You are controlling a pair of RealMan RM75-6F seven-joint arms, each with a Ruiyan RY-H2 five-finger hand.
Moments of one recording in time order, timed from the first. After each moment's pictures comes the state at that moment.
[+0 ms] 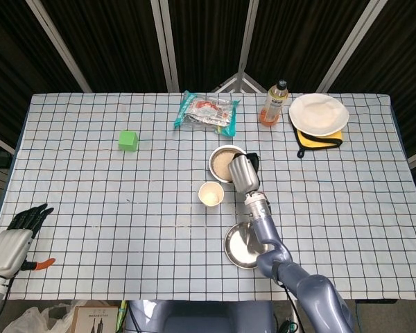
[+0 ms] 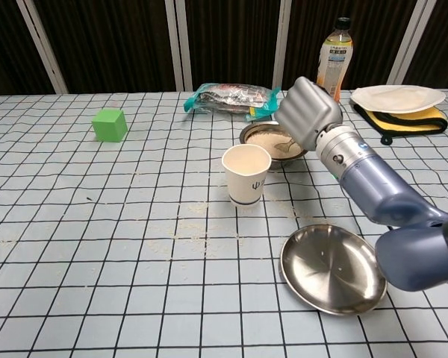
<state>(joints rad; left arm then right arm) -0.15 -1.03 0.04 -1.77 1.45 1.26 0.04 0.98 -2.19 0.21 -0.39 -1.18 1.12 -1.12</state>
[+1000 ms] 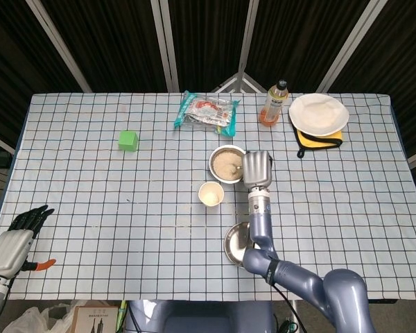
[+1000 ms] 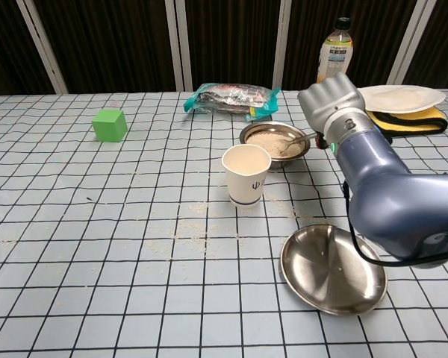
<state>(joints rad) -0.16 -1.02 0.04 -1.79 1.42 1.25 0.05 0.93 -2.05 0.50 -0.87 -0.87 1.14 -1.19</state>
